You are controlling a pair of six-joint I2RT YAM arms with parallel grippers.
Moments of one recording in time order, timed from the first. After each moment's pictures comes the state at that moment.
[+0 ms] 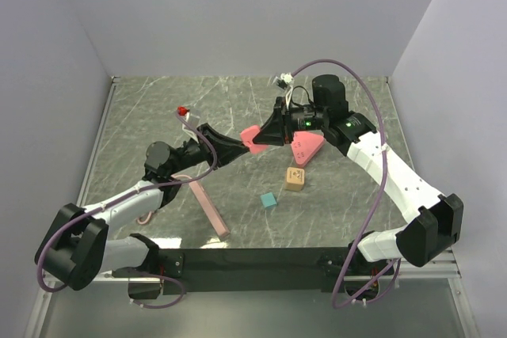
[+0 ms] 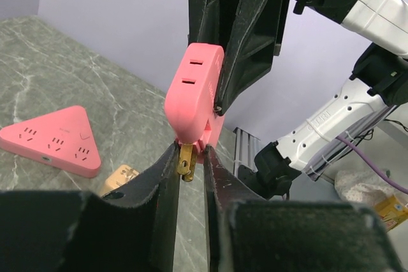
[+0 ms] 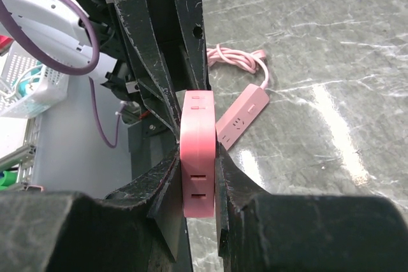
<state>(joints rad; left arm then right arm) -0.50 1.21 0.51 1.09 0.74 -0.76 0.50 1.36 1.29 -0.32 -0.95 0.14</state>
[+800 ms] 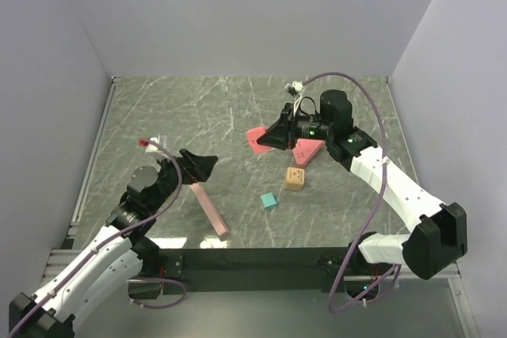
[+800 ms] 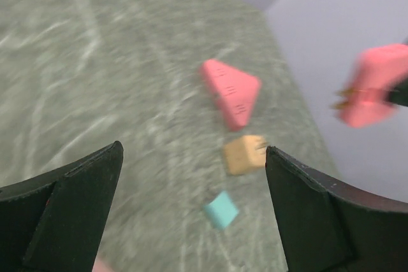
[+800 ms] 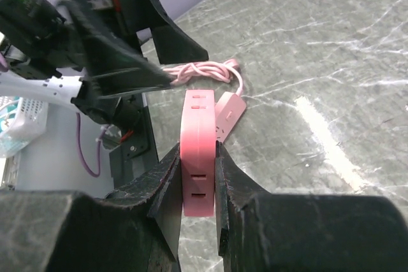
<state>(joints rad) -0.52 0.59 0.38 0.19 0.04 -0.66 0.47 1.28 1.08 -0.07 -0.85 0.27</state>
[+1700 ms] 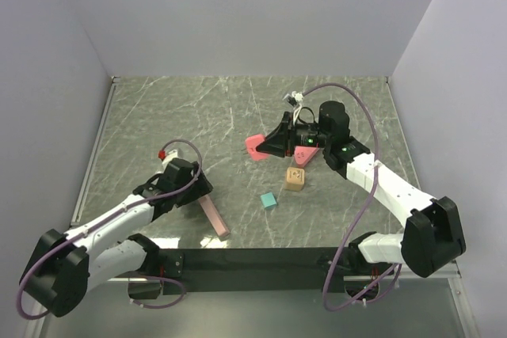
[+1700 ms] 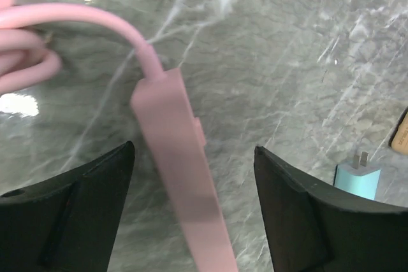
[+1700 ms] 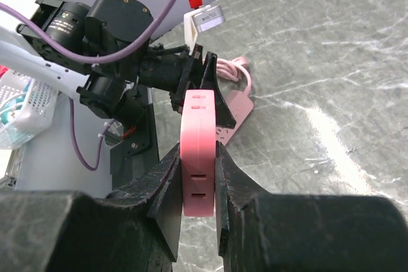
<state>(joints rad) -0.54 1.00 0.44 -0.31 -0.17 -0.92 0.46 1.27 0.89 0.20 -0.91 0.33</state>
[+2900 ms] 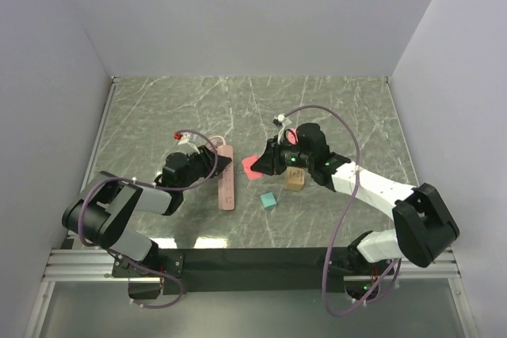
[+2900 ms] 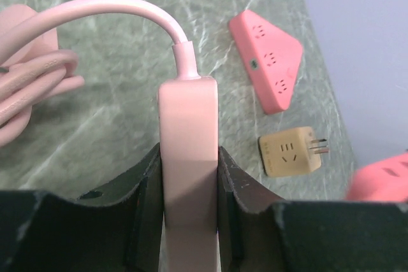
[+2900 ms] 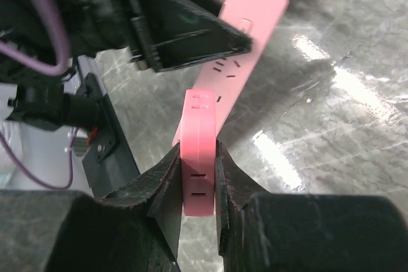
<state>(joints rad) -0.44 1.50 0.31 0.97 0.22 -0.76 0.59 1.34 0.74 0.17 -0.58 0.42</state>
